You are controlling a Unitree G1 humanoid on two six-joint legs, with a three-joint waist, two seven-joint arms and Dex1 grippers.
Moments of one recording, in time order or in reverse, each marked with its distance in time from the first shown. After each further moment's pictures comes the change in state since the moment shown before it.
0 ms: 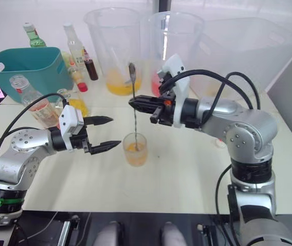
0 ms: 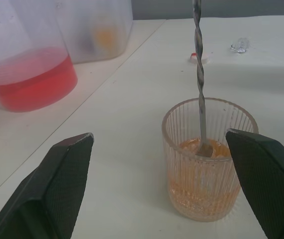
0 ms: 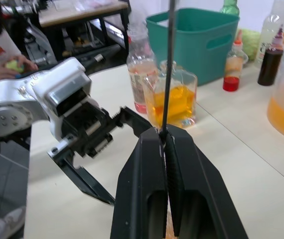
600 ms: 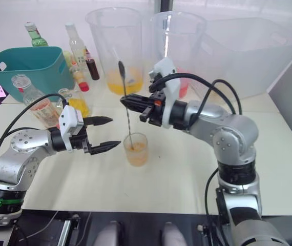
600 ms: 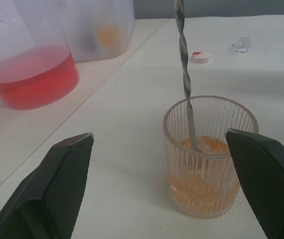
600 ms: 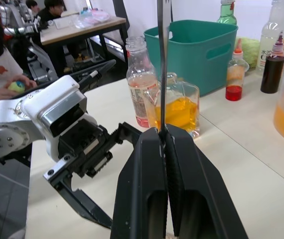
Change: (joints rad) left arm 0.001 0.005 0.001 0.000 -0.001 0.000 0.000; right arm -0.012 0.030 0.007 0.012 0.005 0.004 -0.048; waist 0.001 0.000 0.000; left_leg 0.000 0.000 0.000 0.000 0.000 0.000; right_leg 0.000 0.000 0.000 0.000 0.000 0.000
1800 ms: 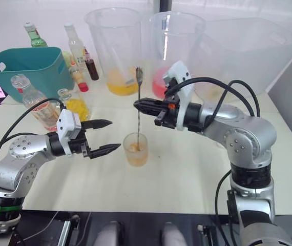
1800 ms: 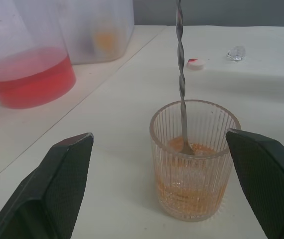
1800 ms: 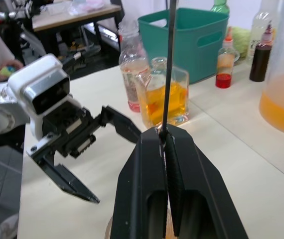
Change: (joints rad) left arm 0.066 -0.009 0.017 -0.059 -0.041 0.019 0.025; right arm 0.061 -0.020 -0.071 -0.035 -0.013 0.009 0.050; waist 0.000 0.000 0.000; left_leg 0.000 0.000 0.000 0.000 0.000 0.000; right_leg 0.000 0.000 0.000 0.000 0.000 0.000
